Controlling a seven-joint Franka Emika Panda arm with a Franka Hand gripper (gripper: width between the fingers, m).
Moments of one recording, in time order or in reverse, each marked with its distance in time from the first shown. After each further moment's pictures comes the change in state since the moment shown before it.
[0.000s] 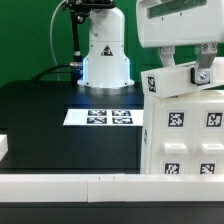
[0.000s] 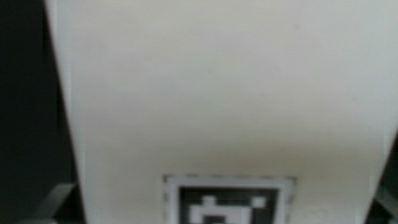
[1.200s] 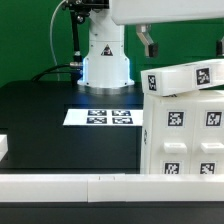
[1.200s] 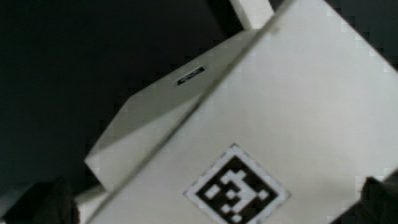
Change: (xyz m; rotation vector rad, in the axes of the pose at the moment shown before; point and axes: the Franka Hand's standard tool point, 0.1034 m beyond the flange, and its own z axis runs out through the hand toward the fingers) arm -0.011 0.009 -0.032 -0.071 -0.104 -0.820
